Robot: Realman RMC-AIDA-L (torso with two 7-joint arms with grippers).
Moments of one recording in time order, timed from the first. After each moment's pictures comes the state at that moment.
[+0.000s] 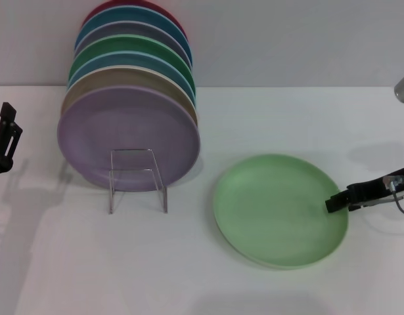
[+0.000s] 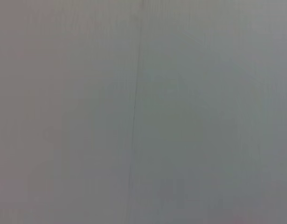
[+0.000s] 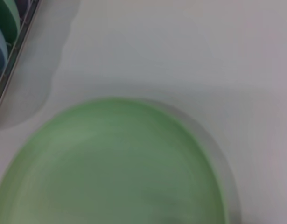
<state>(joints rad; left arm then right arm) -0.30 -2.07 -0.69 -0.26 2.13 1.49 -0.11 0.58 2.03 2.10 1.00 -2.53 1.38 -0.49</state>
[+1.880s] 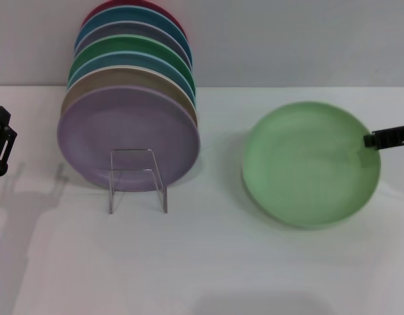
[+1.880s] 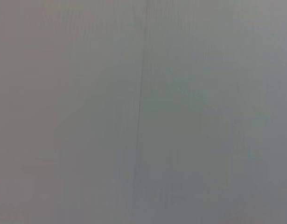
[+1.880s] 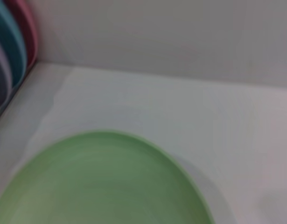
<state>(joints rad) -0.28 -2.07 -0.69 -0.26 2.13 1.51 -0.11 0.48 2.07 2.08 1.29 -2.58 1.21 -0.53</state>
